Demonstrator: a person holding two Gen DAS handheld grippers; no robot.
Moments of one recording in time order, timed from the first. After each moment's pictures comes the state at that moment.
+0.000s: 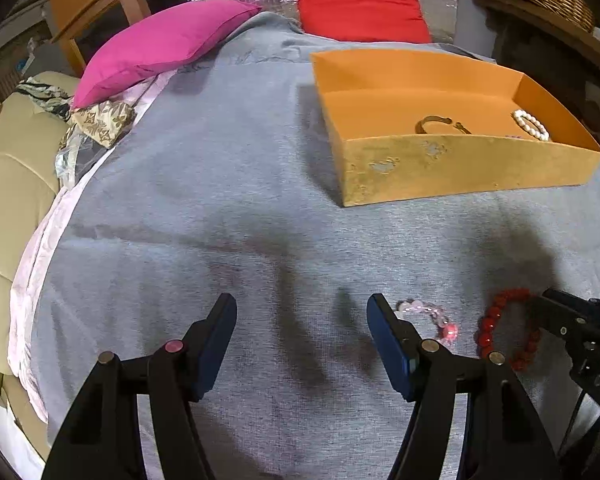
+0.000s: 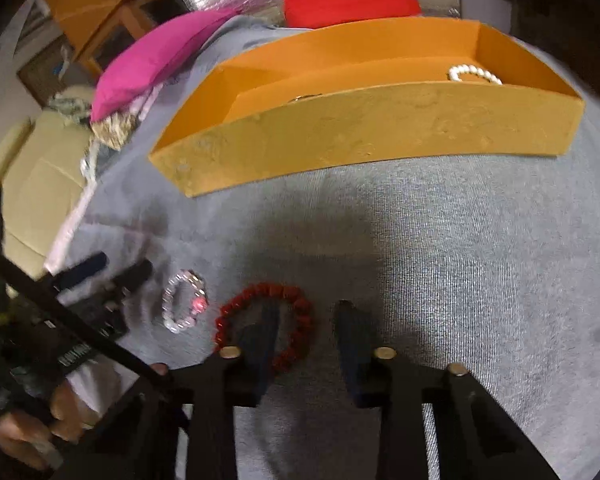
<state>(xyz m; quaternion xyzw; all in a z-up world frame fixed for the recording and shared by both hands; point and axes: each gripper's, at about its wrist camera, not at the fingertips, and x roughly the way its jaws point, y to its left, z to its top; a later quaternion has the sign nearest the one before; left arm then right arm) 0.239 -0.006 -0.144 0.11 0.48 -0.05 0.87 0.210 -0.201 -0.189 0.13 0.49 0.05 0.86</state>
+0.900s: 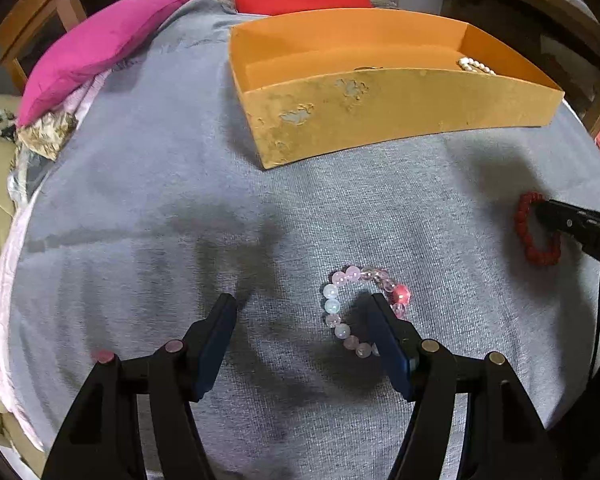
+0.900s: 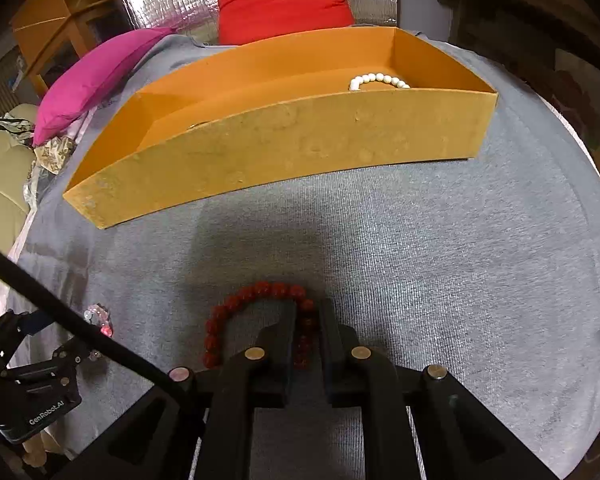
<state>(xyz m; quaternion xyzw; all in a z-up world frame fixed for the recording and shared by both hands) 0.226 -0.037 -0.167 0.14 0.51 -0.14 0.84 0.204 -0.256 -0.195 0.13 0.48 -0.05 0.87</state>
